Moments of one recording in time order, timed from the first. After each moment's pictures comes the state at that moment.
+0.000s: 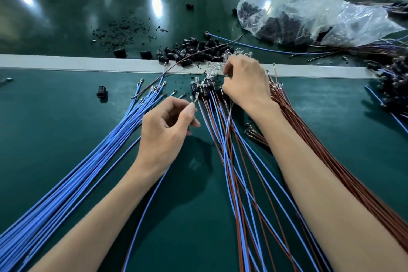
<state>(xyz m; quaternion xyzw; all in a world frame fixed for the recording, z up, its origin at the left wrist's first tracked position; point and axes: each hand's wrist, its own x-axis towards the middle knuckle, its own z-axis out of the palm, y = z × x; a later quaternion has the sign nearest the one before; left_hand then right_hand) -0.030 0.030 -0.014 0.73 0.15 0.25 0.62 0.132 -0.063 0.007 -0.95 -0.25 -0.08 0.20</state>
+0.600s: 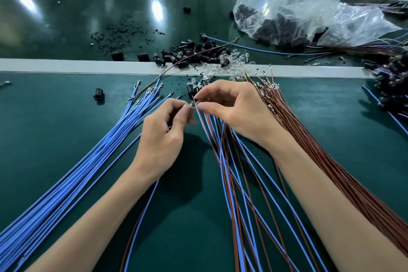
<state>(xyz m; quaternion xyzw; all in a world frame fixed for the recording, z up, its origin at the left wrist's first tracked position) -0.029 0.032 -0.021 0.77 0.12 0.24 0.57 0.073 -0.094 0.017 -0.74 -0.37 0.16 0.54</state>
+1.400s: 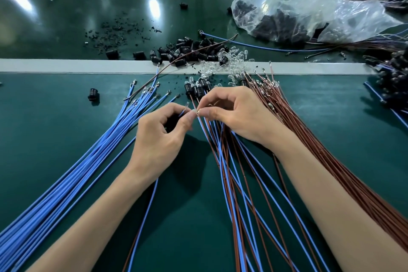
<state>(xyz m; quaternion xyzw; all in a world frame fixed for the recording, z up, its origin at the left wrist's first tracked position) -0.031 0.032 -0.015 0.81 0.12 0.23 0.53 0.081 -0.101 0.012 -0.76 -0.39 0.19 0.49</state>
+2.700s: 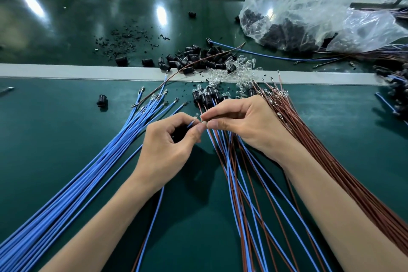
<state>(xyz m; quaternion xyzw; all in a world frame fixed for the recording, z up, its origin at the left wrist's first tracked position) -0.032 0.035 -0.017 0.80 0.10 0.23 0.54 0.078 -0.100 0.011 -0.69 -0.35 0.24 0.58</state>
